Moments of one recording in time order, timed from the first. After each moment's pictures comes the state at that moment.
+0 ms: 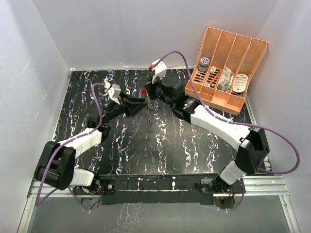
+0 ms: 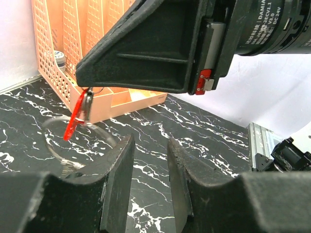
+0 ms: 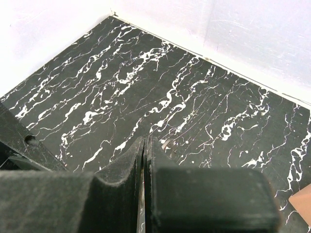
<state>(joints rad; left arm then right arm) -0.35 1.34 0.59 1.07 0.75 -0.49 0.78 1.57 1.37 0.05 0.12 0.07</state>
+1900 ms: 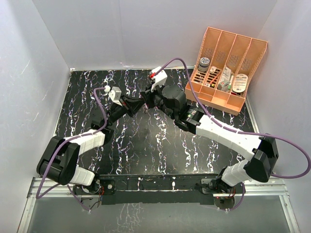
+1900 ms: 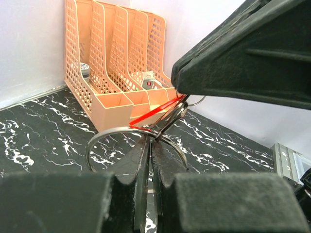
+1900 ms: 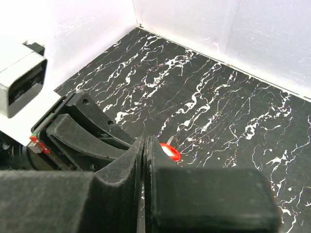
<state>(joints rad) -0.40 1.40 0.54 1.21 0.57 -0.45 0.91 1.43 1.29 0.05 0.21 0.12</state>
